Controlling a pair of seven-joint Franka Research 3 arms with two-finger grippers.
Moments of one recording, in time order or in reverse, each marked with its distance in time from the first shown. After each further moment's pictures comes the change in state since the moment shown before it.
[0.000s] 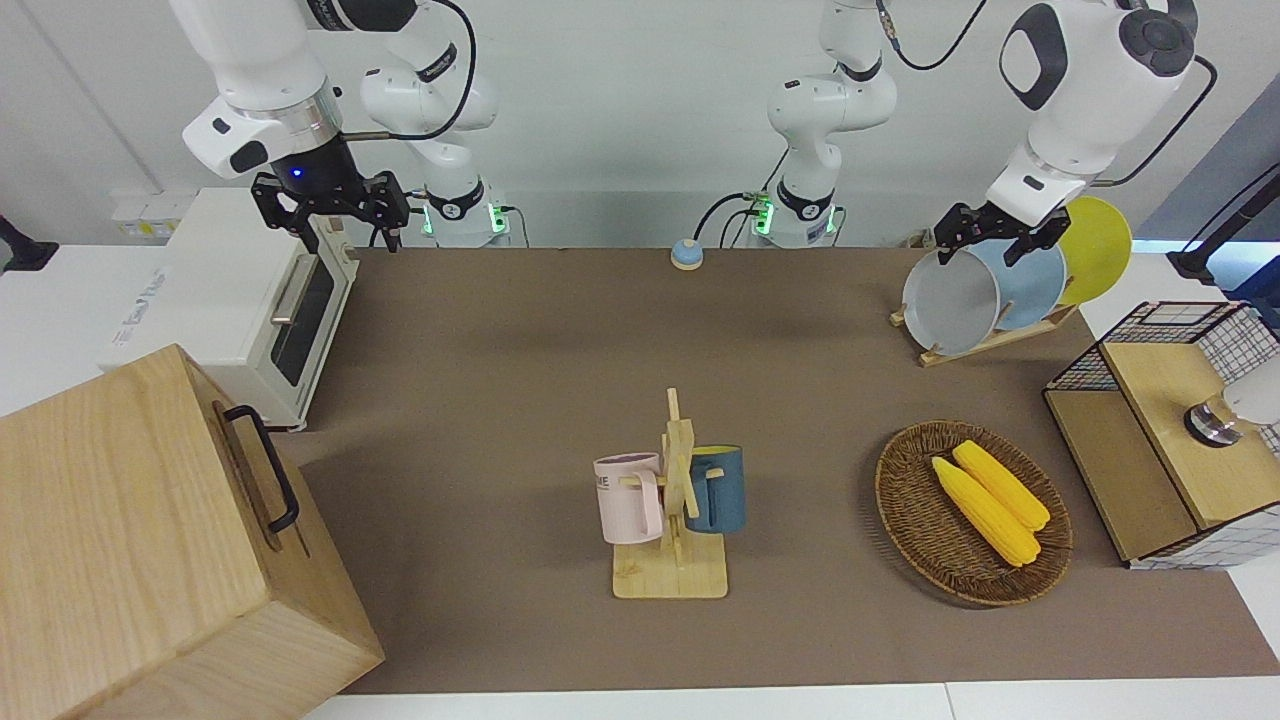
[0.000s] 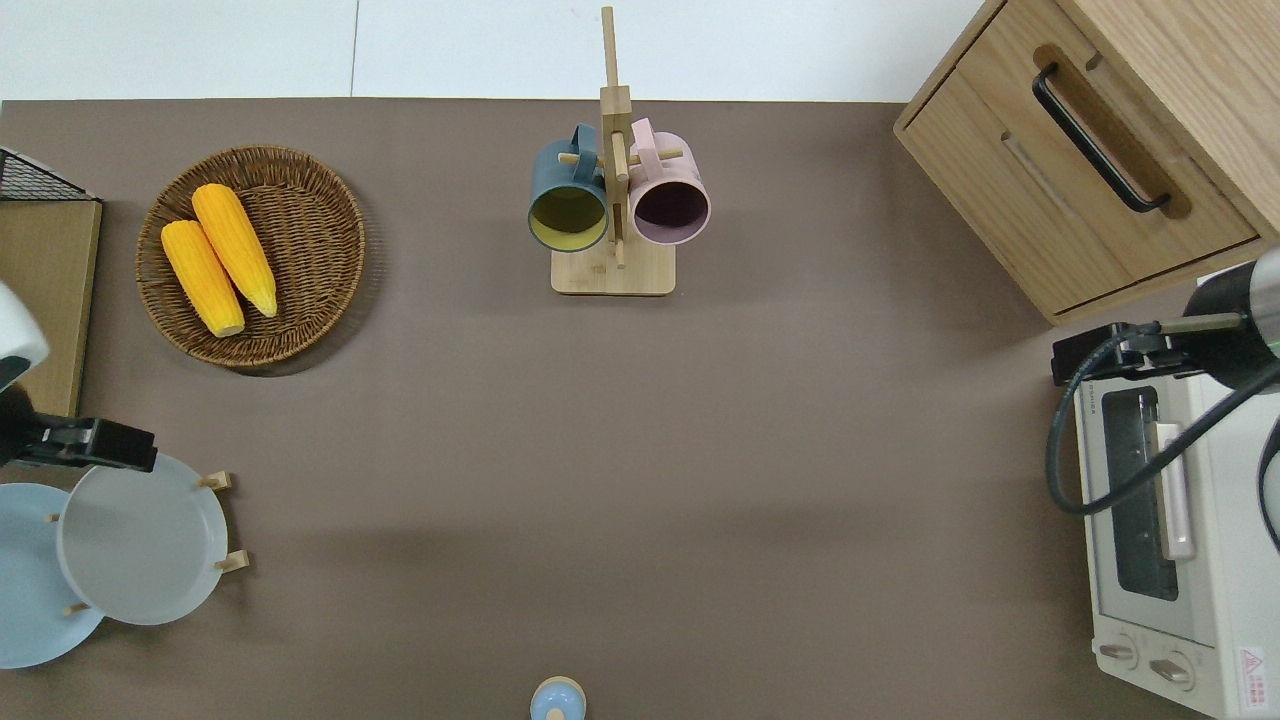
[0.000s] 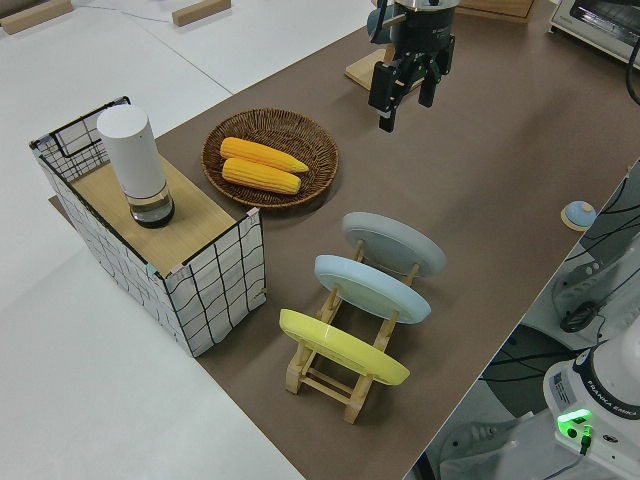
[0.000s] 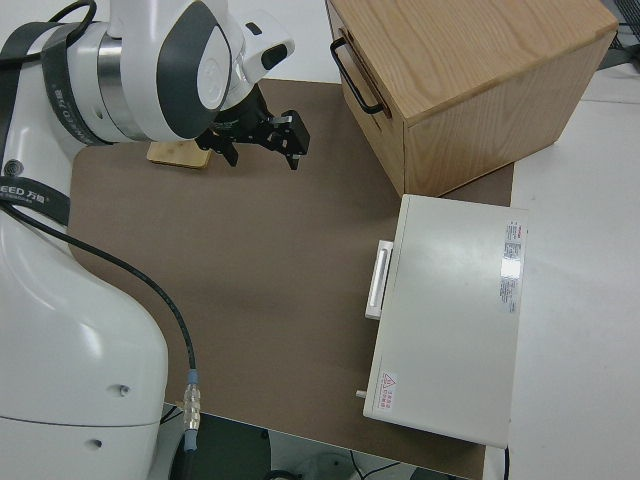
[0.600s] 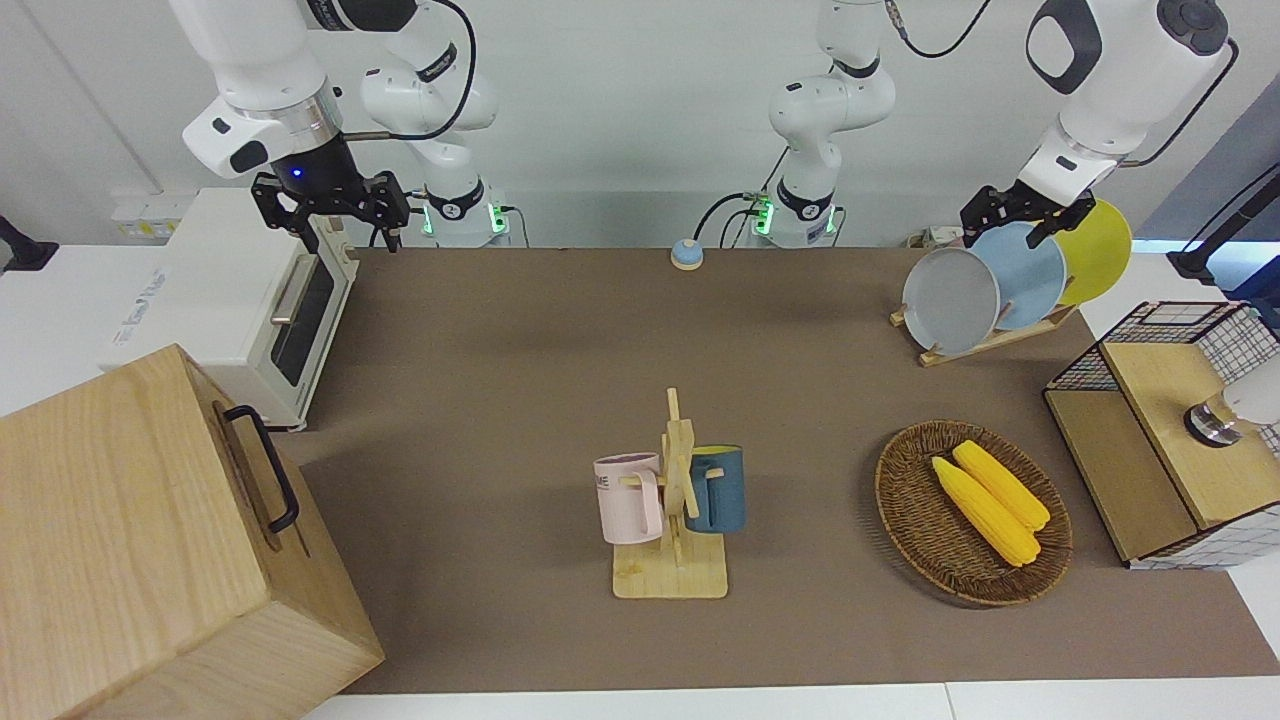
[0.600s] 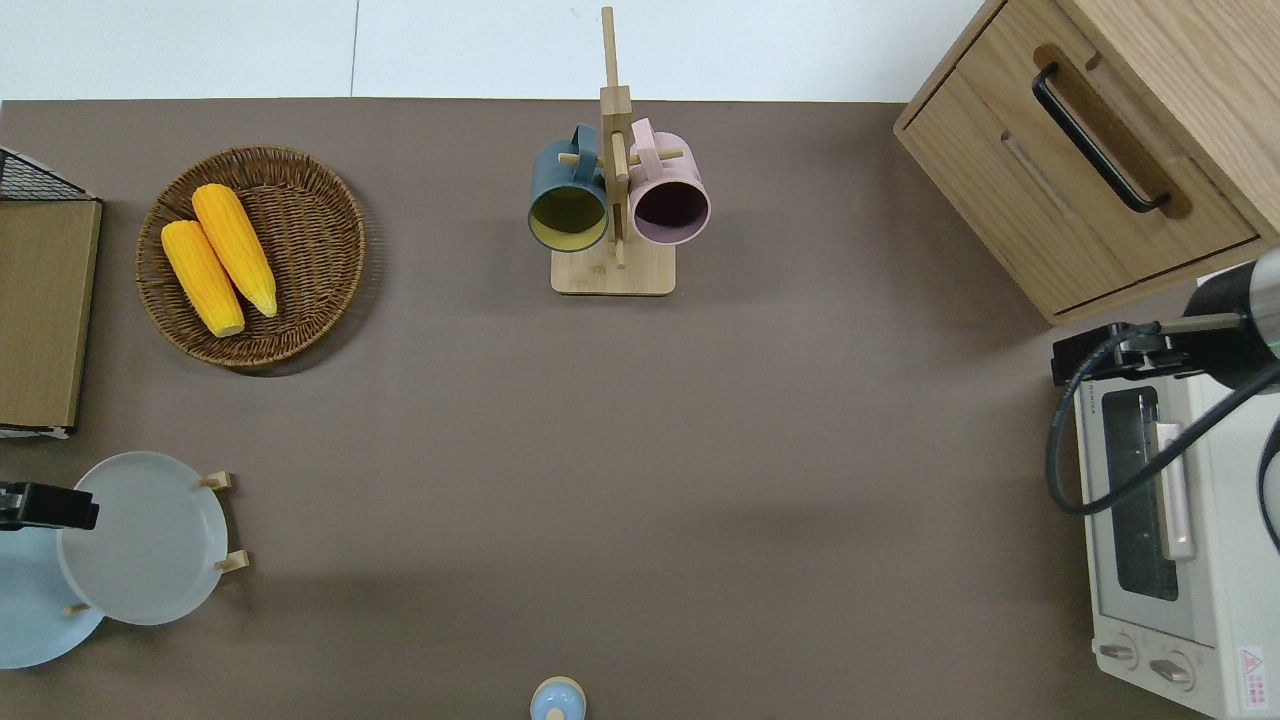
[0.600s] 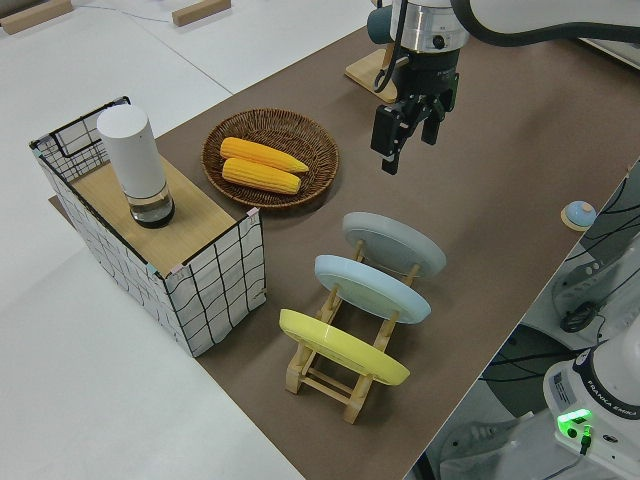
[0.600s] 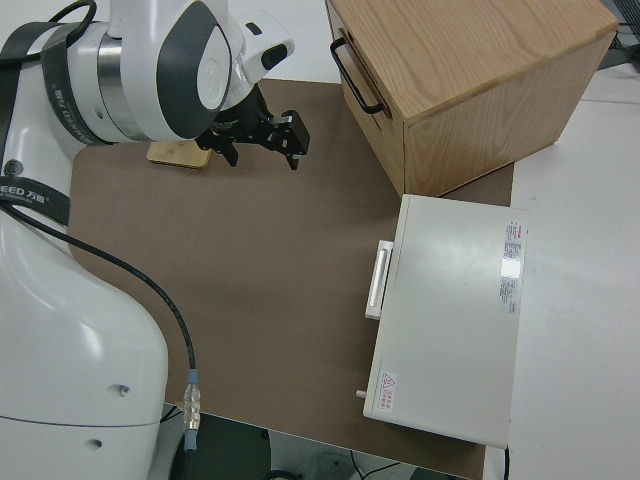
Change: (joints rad) left arm 0.085 -0.094 0.002 -0.144 0.024 0.039 0.055; right arm 0.000 0.000 0.000 0.000 0.000 0.000 0.000
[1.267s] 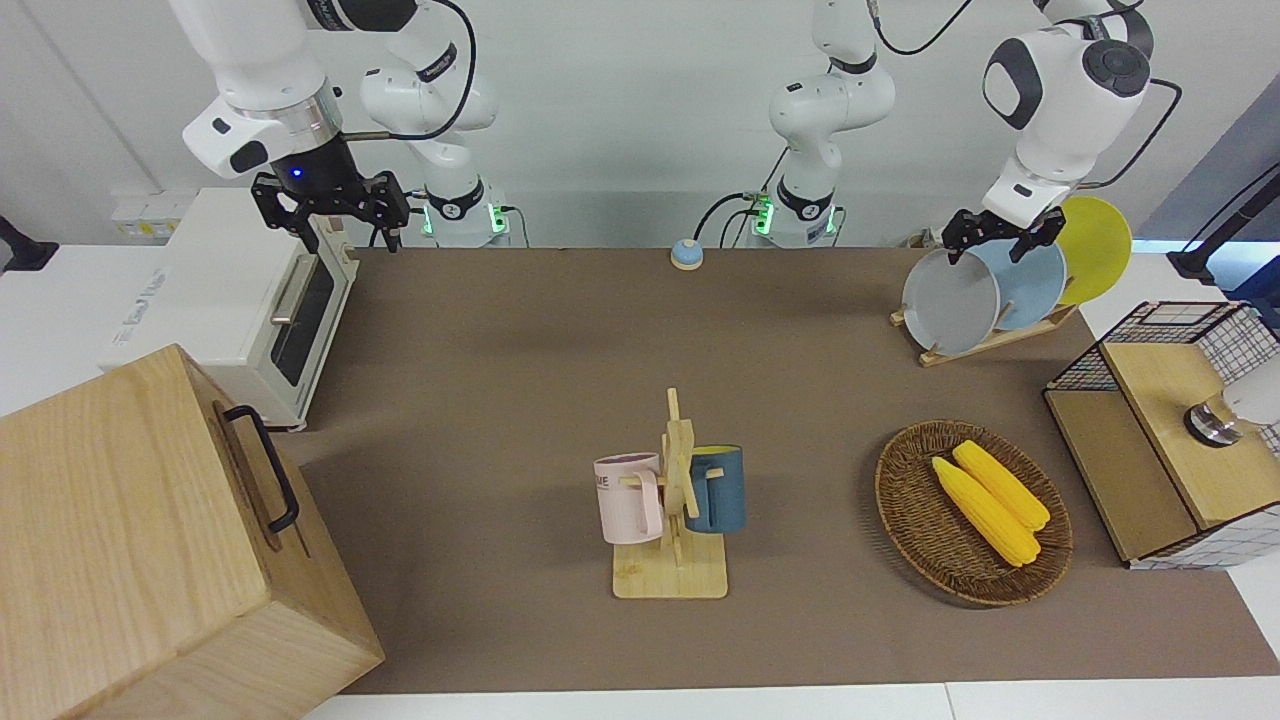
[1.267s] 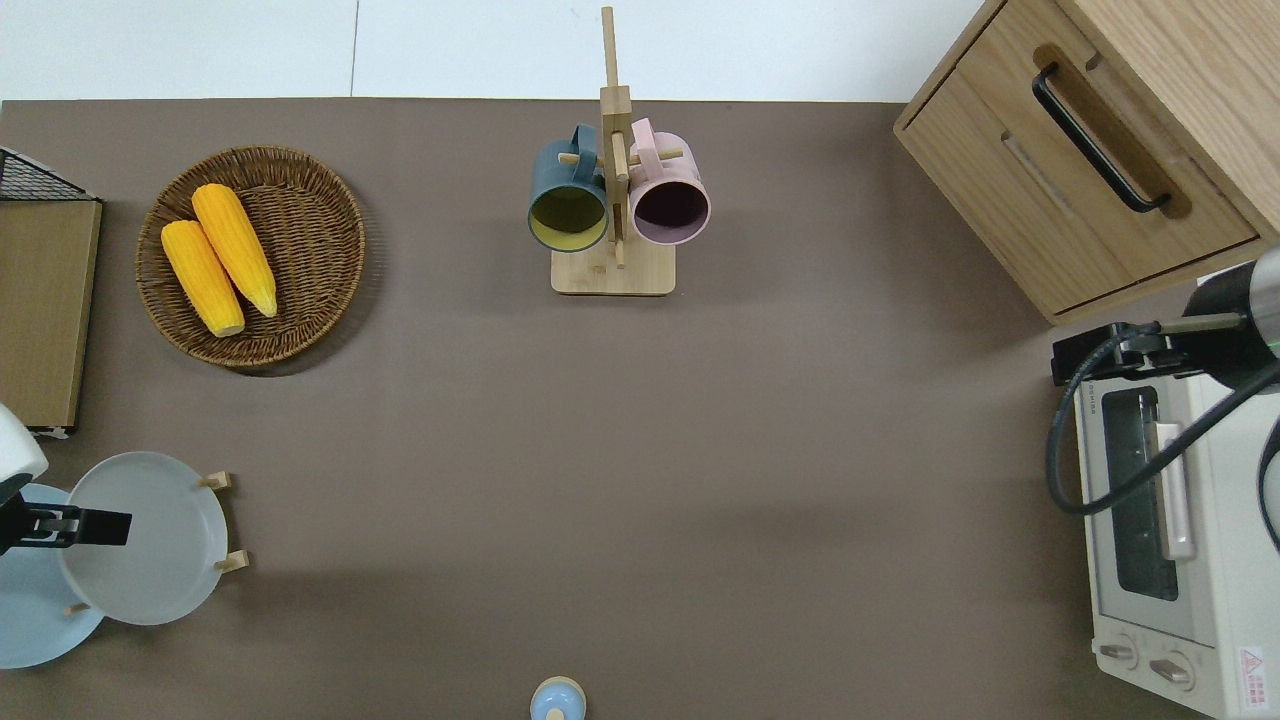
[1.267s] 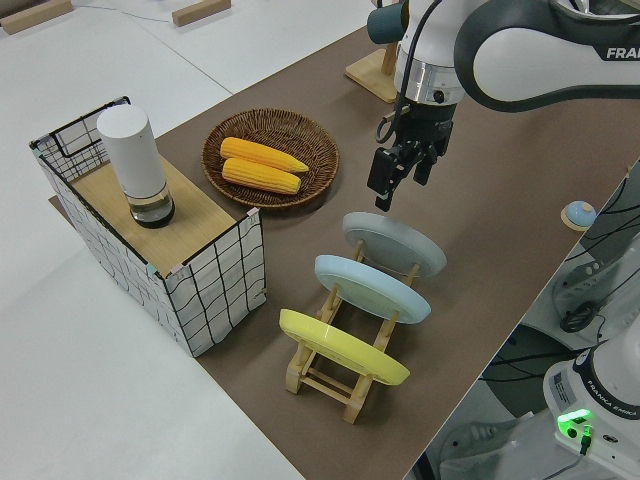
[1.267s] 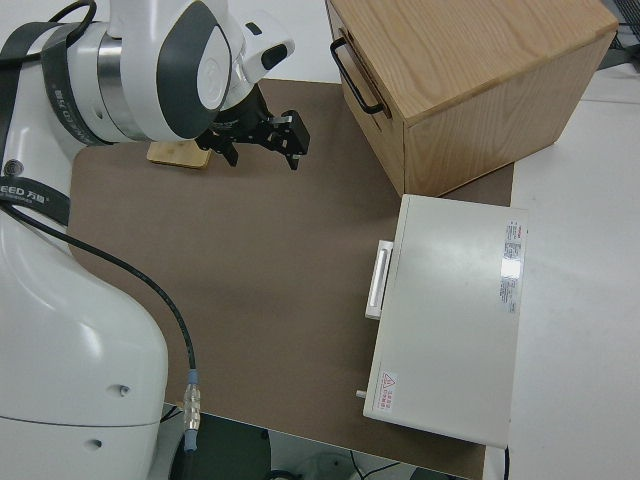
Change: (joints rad) left arm 0.009 -0.068 0.000 -0.229 0.071 0.219 0.000; right arm 0.000 0.000 0.000 0.000 0.000 0.000 0.000
